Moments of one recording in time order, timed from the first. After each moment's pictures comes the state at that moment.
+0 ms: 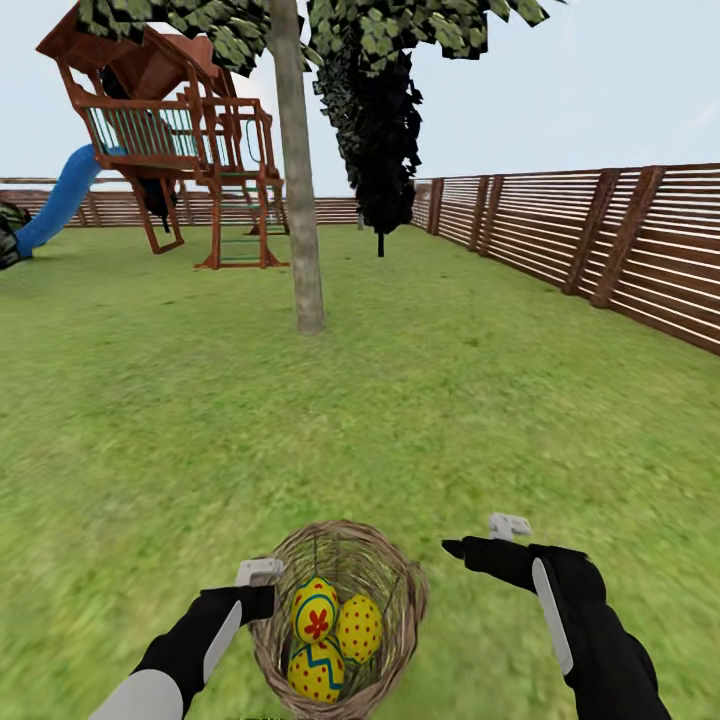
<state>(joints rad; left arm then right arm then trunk) -0.55 -0.04 0.03 -0.54 0.05 0.42 0.00 -0.37 0.04 -0.20 -1.34 0.02 0.91 0.38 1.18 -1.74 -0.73</state>
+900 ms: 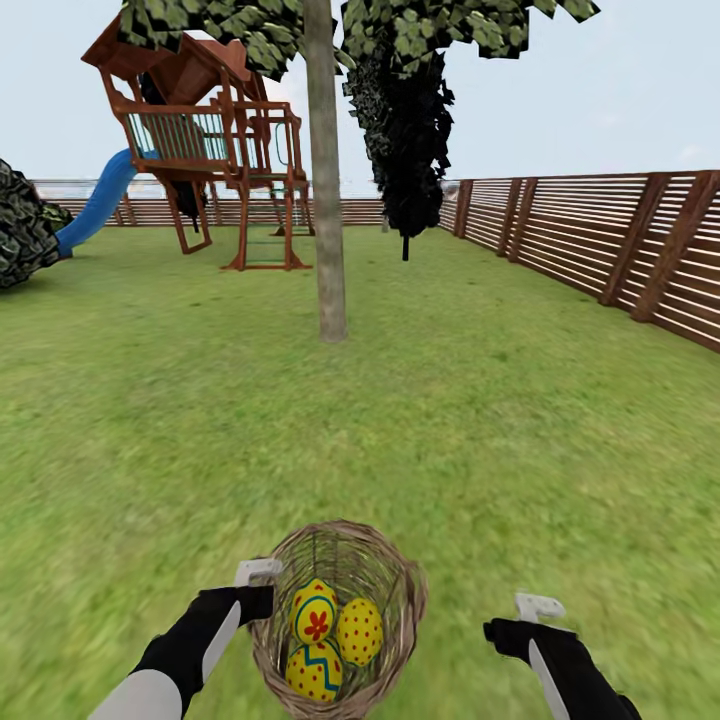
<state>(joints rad) -0.55 -0.03 0.03 -0.54 0.05 0.41 0.00 -0.37 -0.02 -0.19 -0.77 0.03 0.48 0.01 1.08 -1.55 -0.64</state>
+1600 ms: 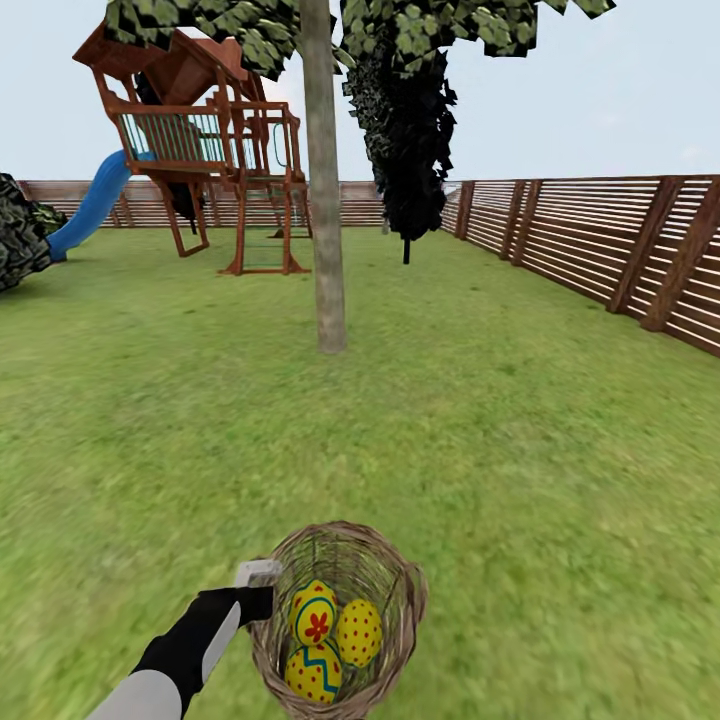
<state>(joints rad) -0.55 -0.03 0.03 -0.53 0.05 0.41 0.00 -0.36 -0.01 -0.18 -0.13 0.14 0.03 0.01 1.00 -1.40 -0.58</state>
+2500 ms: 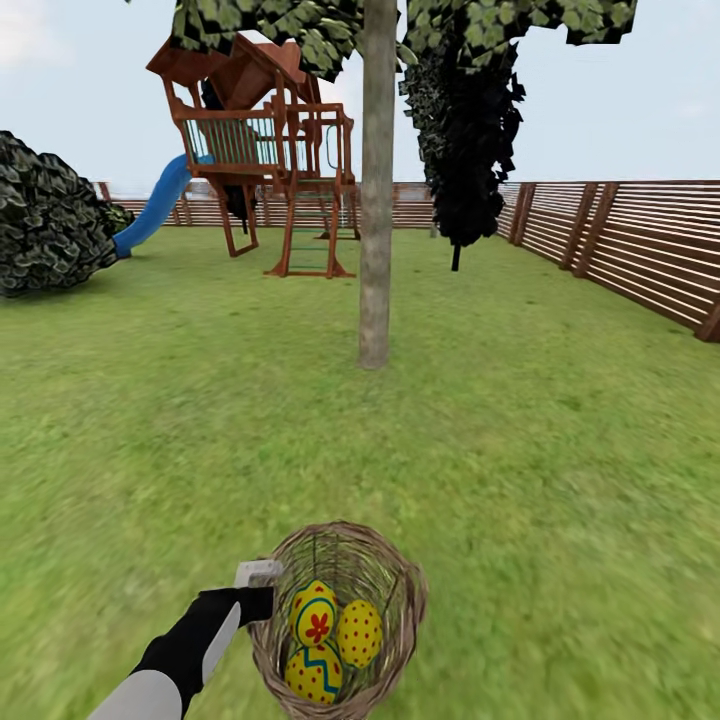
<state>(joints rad) -0.55 -0.03 0.03 -0.53 0.05 0.41 0.00 -0.36 -0.01 -0.18 -0.11 0.14 0.00 0.01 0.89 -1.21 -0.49</state>
